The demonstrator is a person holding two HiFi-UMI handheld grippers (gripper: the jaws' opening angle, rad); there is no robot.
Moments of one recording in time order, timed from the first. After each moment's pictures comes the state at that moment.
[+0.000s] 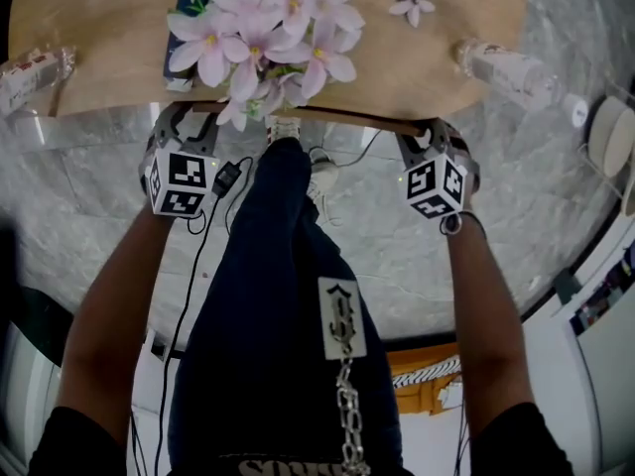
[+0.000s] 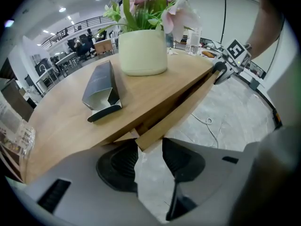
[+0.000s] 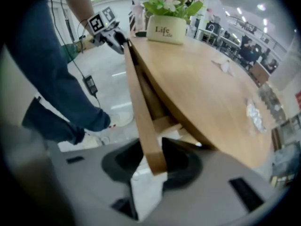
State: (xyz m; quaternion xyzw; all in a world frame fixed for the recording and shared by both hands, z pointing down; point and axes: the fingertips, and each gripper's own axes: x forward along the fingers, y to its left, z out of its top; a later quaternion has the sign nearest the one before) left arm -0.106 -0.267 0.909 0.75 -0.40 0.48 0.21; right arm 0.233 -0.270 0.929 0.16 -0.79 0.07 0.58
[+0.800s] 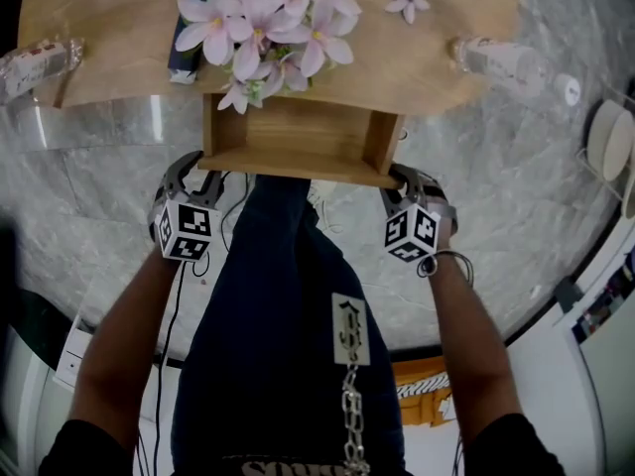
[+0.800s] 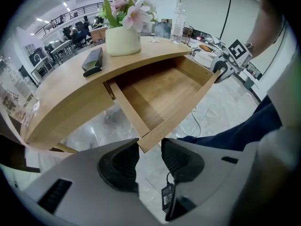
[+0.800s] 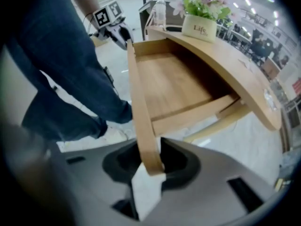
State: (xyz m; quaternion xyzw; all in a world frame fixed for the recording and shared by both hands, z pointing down) left arm -0.104 -0.145 0.906 0.73 -0.37 0.51 0.27; right arm 0.236 -0.145 0.928 0.10 -0.78 0.10 0.61
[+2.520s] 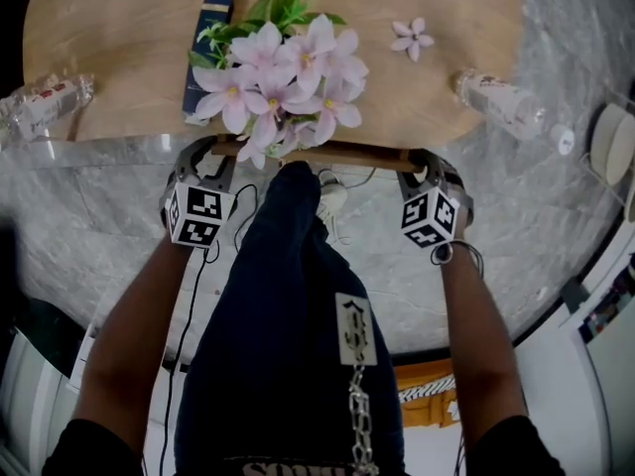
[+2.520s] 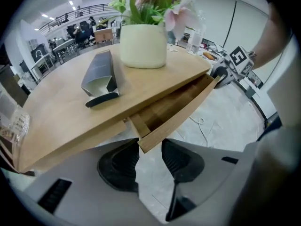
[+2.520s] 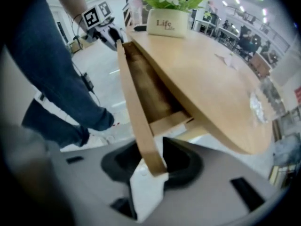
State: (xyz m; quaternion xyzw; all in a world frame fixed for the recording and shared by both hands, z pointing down) left arm -0.105 -0.244 0.910 0.74 -0.38 0.48 0.28; right arm 0.234 -0.247 0.930 0.16 -0.77 0.11 0.61
